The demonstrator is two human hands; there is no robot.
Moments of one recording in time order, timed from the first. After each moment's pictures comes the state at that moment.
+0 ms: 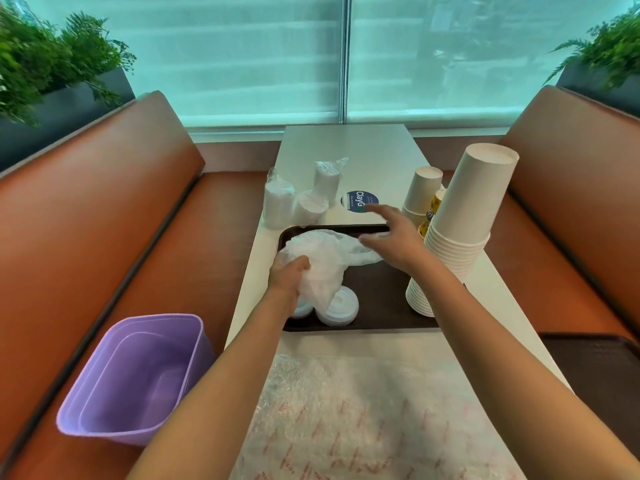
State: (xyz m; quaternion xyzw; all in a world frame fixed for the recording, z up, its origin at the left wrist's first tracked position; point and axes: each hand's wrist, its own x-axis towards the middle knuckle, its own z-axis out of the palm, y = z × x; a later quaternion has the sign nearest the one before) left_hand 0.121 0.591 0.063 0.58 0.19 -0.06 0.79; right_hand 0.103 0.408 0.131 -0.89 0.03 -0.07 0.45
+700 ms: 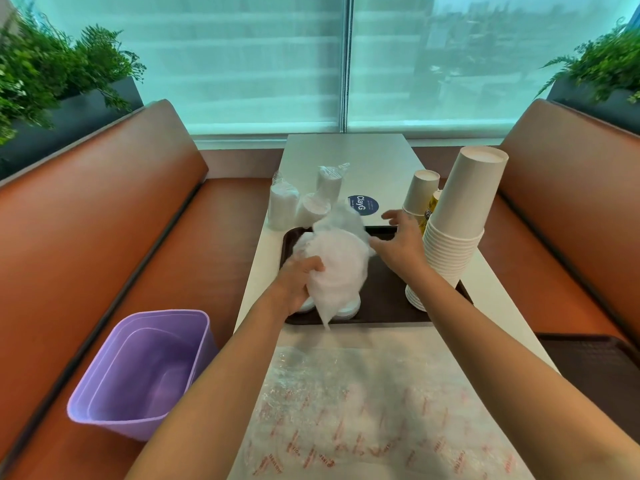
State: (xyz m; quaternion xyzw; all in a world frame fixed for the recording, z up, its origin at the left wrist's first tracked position) left_hand 0.082 0.602 0.089 0.56 0.02 -0.20 0.80; right_hand 0.093 0.414 0.104 -0.87 0.11 -0.19 0.44
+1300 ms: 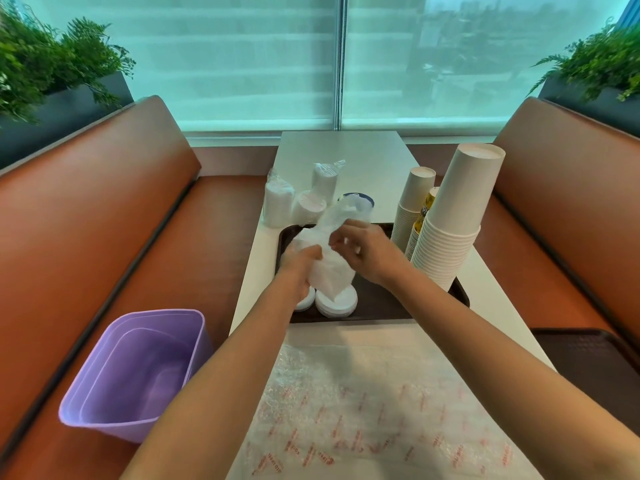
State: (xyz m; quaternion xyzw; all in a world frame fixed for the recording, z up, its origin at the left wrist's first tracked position) left_hand 0.108 0.585 0.083 0.59 0.15 -0.12 0.78; right_hand 0.075 0.444 0.118 -0.88 -0.25 -0.19 0.35
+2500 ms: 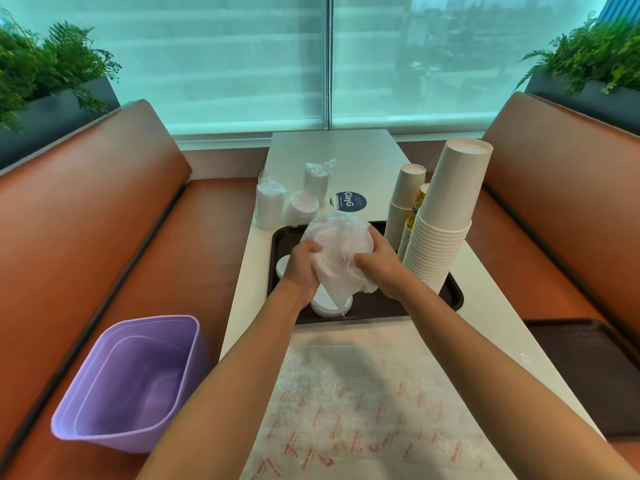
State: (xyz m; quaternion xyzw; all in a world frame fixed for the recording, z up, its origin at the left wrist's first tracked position) left_hand 0.087 0.572 0.093 0.54 0.01 -0.19 0.82; right_hand 0.065 0.436 0.100 -0.76 0.04 -0.01 0.65
